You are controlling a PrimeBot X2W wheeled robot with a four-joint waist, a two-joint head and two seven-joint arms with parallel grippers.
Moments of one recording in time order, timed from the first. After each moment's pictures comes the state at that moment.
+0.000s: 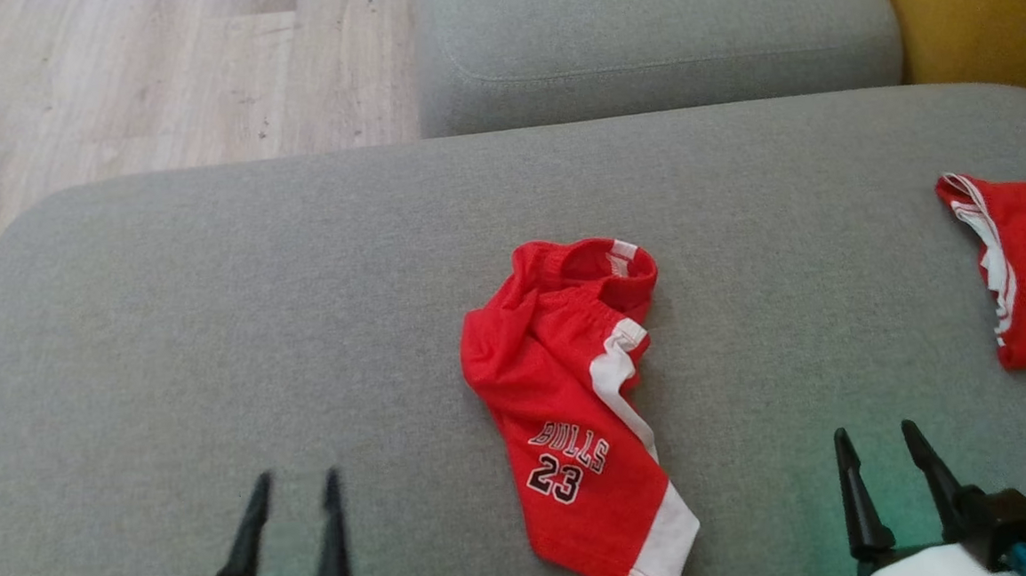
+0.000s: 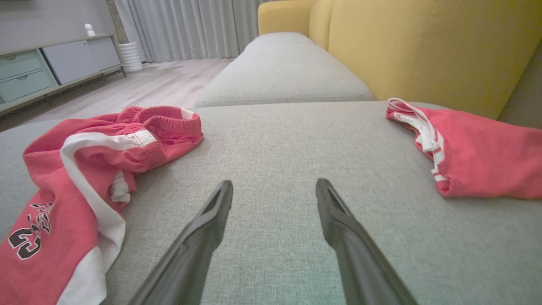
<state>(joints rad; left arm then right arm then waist) 0.16 0.07 -0.12 0.21 -0.22 -0.10 -0.25 0.16 -0.04 -0.04 0.28 0.05 0.13 -0.25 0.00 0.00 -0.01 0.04</state>
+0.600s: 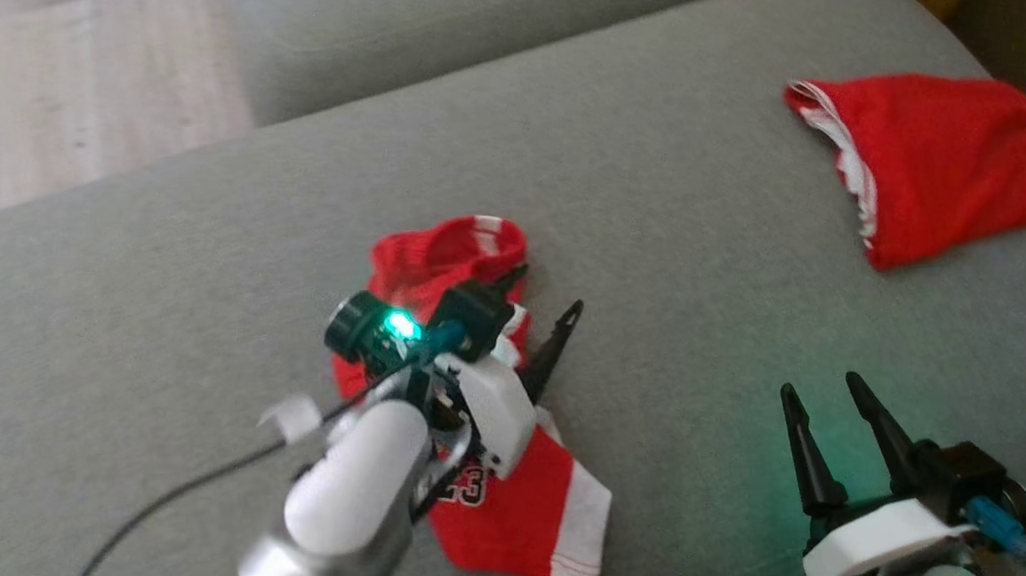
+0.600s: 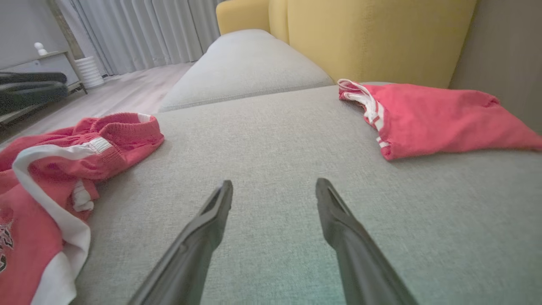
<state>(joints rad) -0.55 0.09 -0.75 0.48 -0.31 -0.13 0.12 0.07 -0.04 0.07 0.29 0.11 0.13 -0.25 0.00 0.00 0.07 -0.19</state>
